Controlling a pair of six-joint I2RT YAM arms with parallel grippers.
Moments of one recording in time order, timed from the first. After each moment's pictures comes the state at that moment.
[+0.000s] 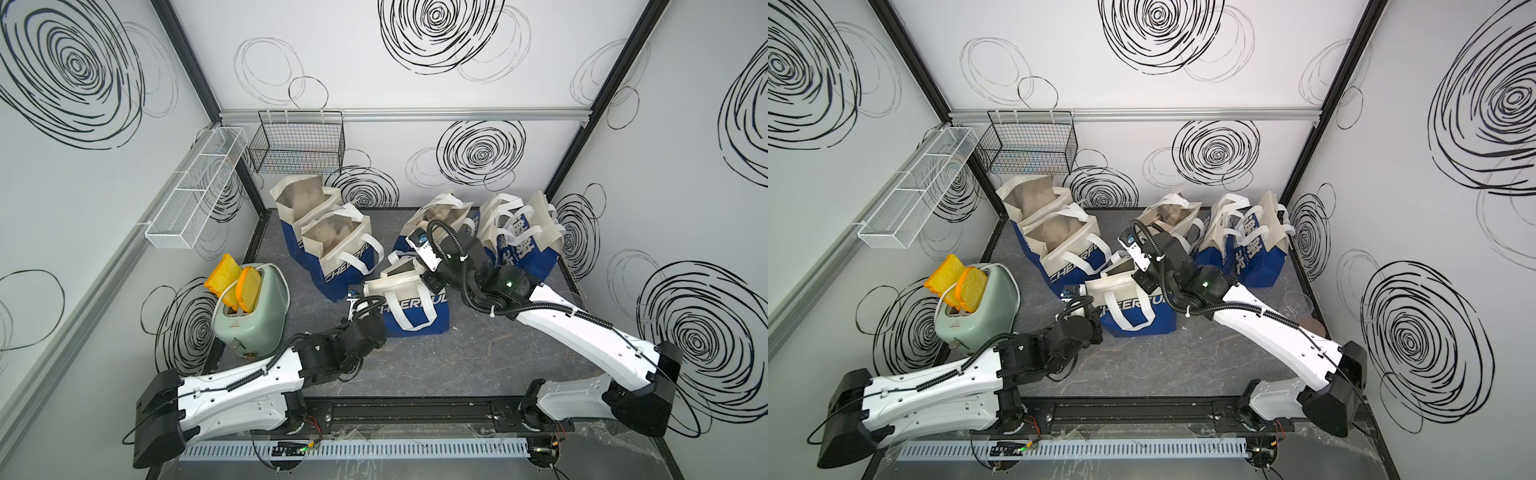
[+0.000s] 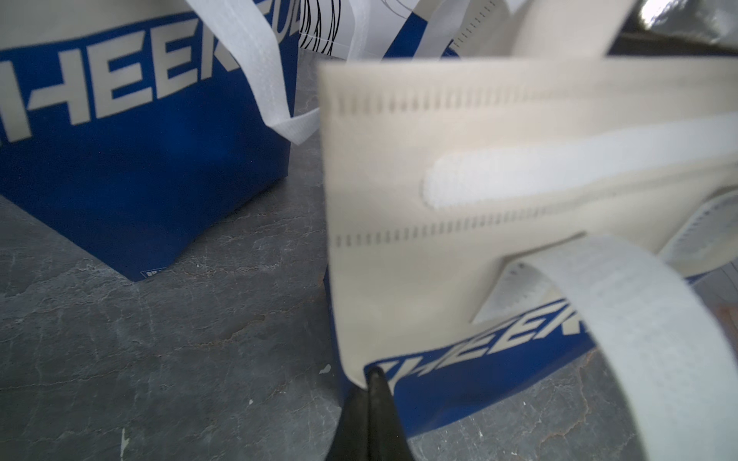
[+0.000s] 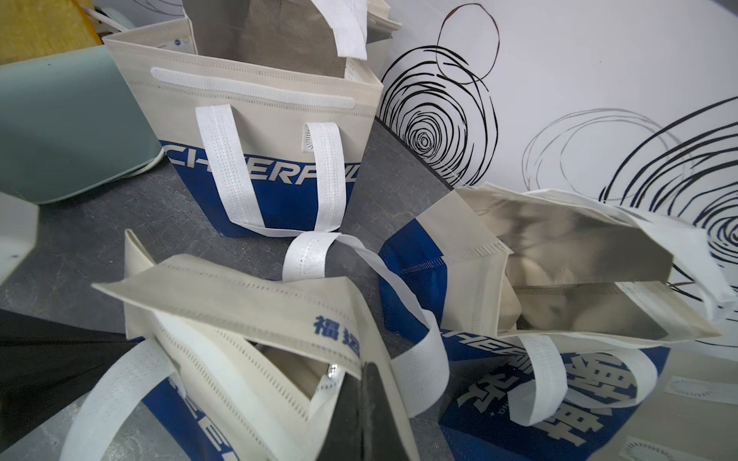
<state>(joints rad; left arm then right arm) -1.07 0.97 0.63 -0.36 -0.63 -0.86 0.89 1.32 1.33 -0.55 0.23 -0.13</state>
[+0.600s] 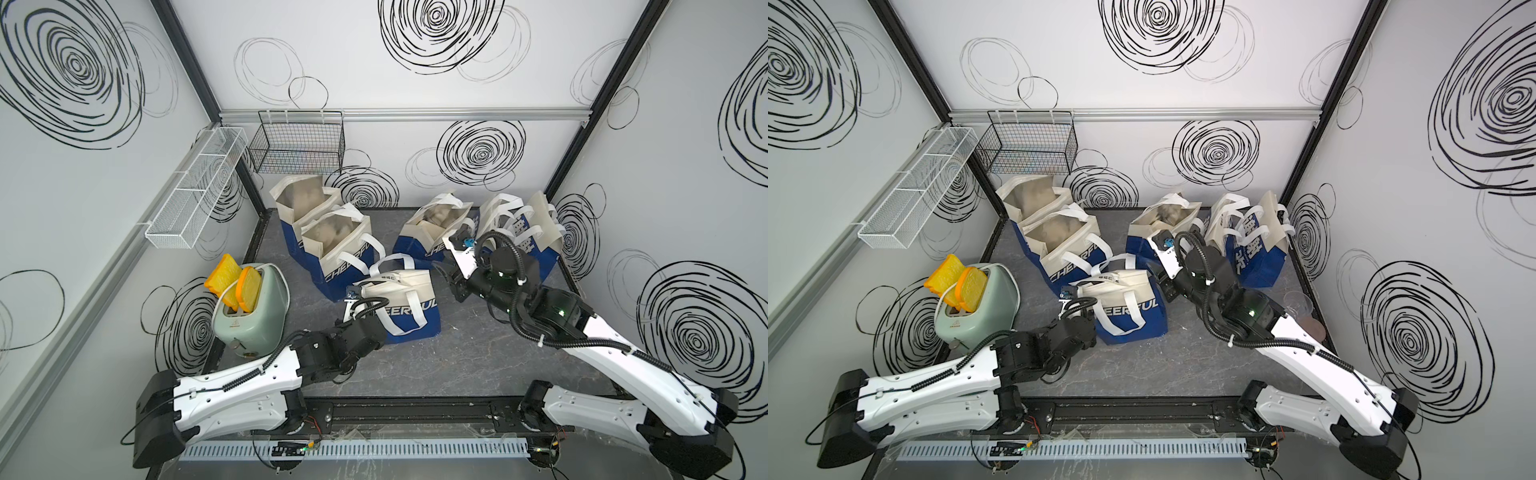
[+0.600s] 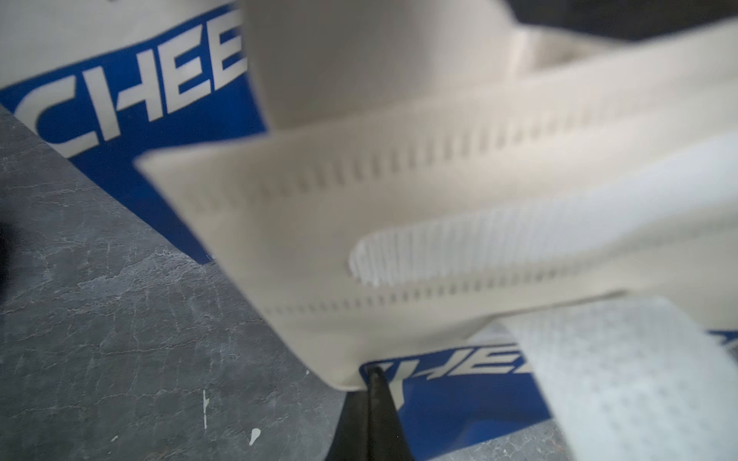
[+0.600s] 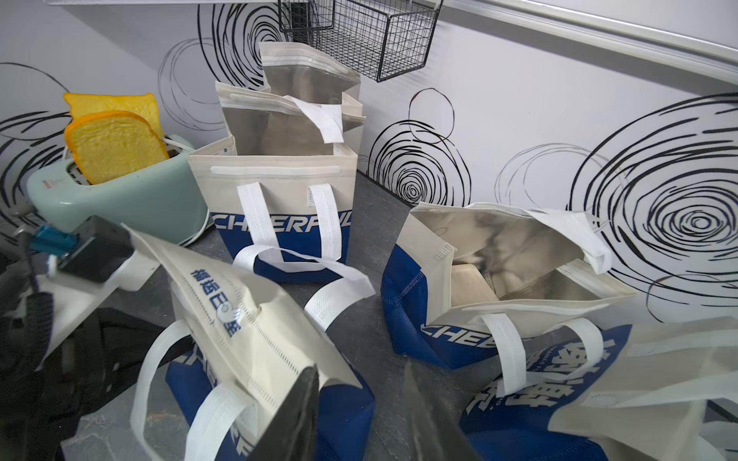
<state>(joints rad) -1.08 0.96 0.67 -0.53 -0.66 -0.86 0.92 1.00 1.13 -0.45 0.18 -0.03</state>
